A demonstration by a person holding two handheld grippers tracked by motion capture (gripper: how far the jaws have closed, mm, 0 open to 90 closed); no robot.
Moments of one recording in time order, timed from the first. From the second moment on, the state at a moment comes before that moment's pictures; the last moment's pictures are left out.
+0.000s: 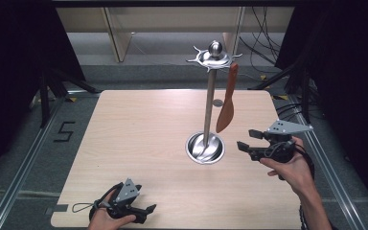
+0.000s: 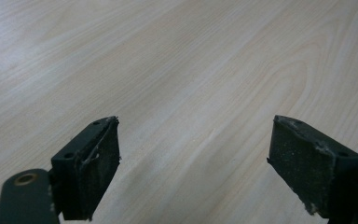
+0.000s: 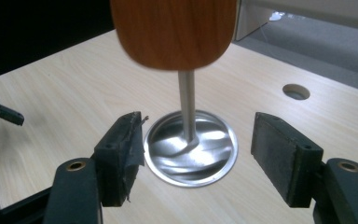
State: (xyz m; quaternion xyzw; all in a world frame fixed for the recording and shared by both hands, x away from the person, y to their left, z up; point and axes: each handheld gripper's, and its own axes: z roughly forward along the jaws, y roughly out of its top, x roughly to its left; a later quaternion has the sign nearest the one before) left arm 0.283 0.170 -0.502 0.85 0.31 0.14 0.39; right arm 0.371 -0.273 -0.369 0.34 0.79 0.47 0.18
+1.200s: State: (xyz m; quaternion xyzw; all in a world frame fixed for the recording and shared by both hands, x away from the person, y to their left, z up) left arm 0.280 0.171 -0.503 0.85 0.32 0.14 0.40; right arm 0.360 -0.269 -0.422 0.36 0.82 0.43 0.13
